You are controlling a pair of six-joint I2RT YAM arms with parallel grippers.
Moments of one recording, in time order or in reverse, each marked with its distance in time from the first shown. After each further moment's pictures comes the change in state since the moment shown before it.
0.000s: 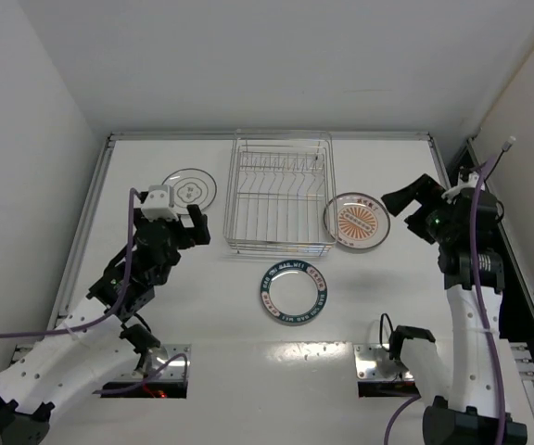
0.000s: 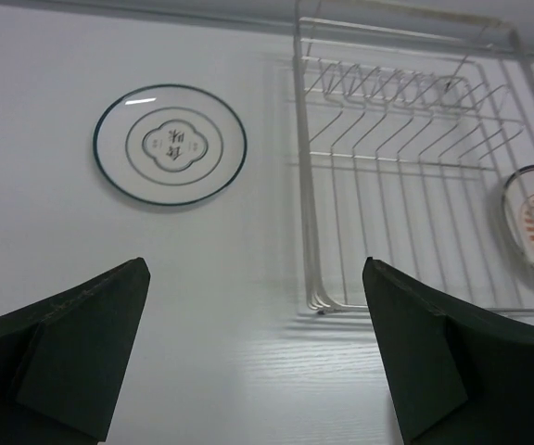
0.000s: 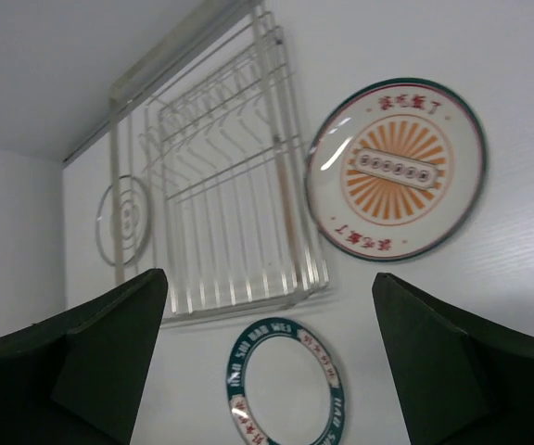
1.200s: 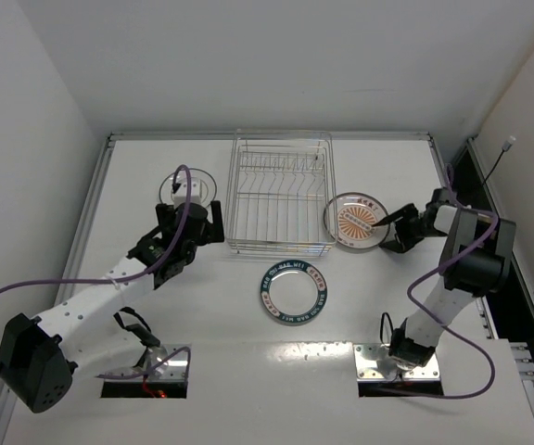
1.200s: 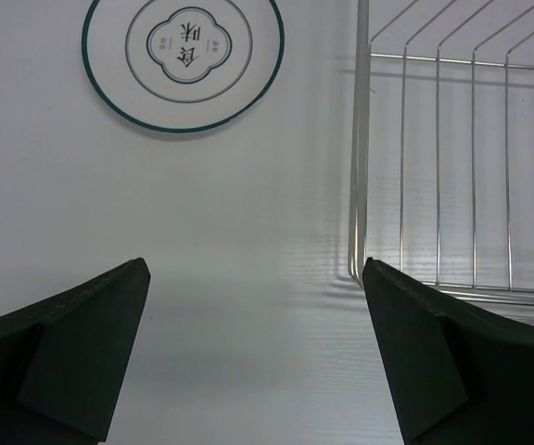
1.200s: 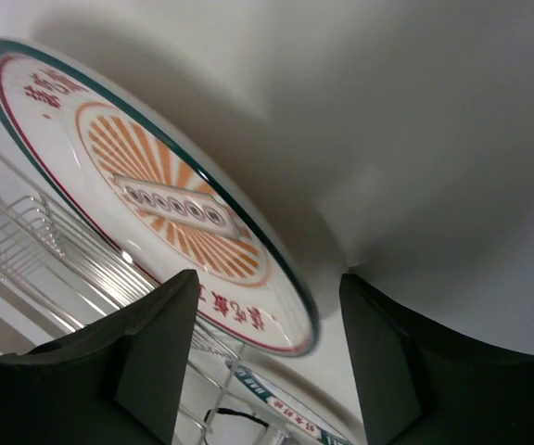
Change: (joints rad) left arm 0.027 0.383 0.075 -0.064 -0.023 -0.074; right arm -0.209 1.004 -0.035 0.231 -0.205 0.154
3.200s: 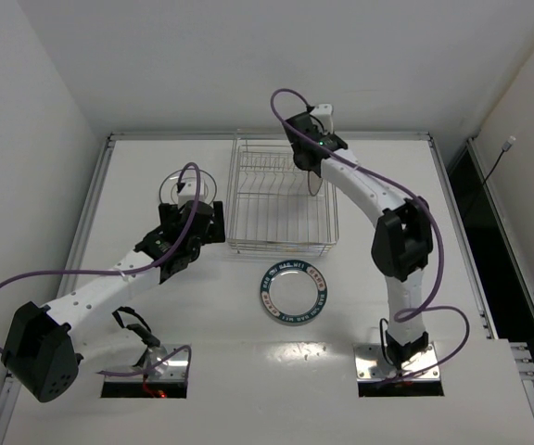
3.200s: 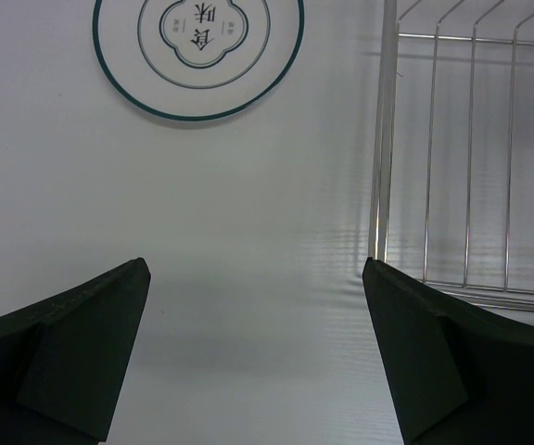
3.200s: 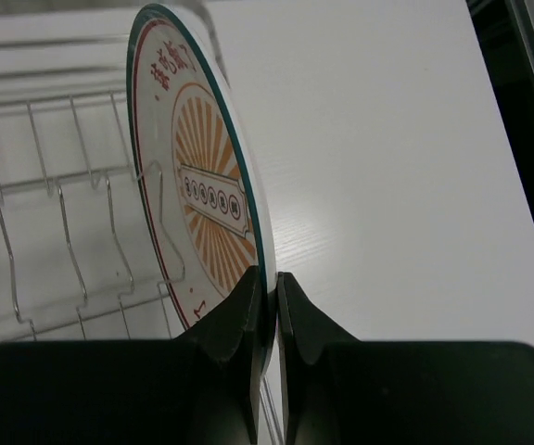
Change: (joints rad) left arm 0.000 0.069 0.026 -0.028 -0.028 -0.002; right arm 0.888 0.243 0.982 -0.335 1.349 -0.386
